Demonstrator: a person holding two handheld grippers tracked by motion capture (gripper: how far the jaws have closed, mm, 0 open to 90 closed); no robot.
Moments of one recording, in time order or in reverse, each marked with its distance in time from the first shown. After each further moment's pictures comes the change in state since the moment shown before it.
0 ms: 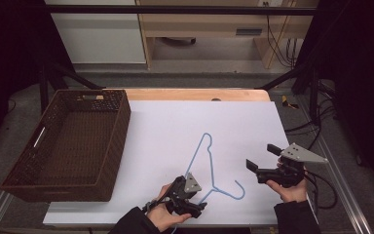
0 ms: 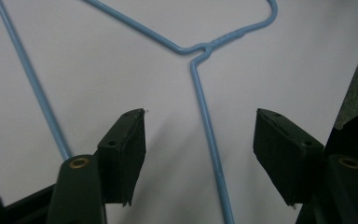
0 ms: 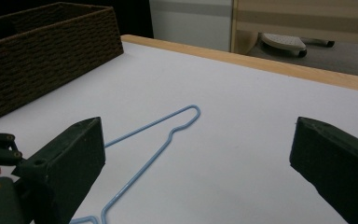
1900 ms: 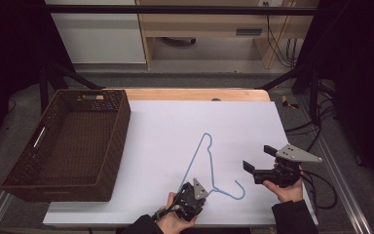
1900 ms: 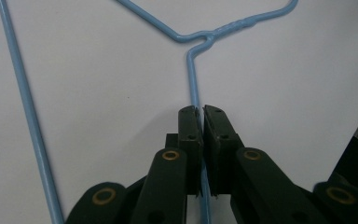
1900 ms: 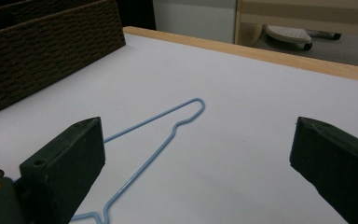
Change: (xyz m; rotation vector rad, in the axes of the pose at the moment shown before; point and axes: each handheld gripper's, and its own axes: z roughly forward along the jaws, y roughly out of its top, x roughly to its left) left arm -0.024 0.000 0.017 0.016 0.119 -0.063; right arm 0.002 -0.004 0.008 0.032 0.013 -0.007
